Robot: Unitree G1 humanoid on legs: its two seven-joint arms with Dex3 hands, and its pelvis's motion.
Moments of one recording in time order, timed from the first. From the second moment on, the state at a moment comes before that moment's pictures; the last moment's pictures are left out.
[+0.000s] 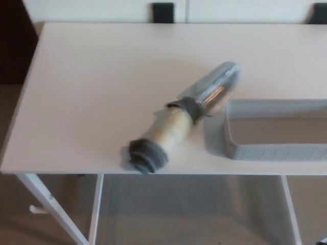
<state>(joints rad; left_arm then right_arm) 0.05 -0.07 -0.03 1.04 -0.01 -0.13 -0.07 0.15 -0.28 -0.22 0.84 0.12 -0.17 0.22</state>
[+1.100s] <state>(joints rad) 0.23 0.43 0.21 0.66 -0.08 -0.15 -0.24 0.16 -0.27 -0.22 0.86 0.12 -0.17 0.22</state>
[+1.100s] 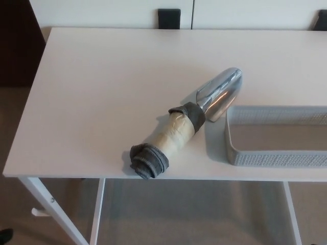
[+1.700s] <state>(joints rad) 0.53 0.41 0.23 0.02 -0.12 -0.15 -0.29 0.15 -0.27 -0.21 0.85 0.12 -0.16 0.22</state>
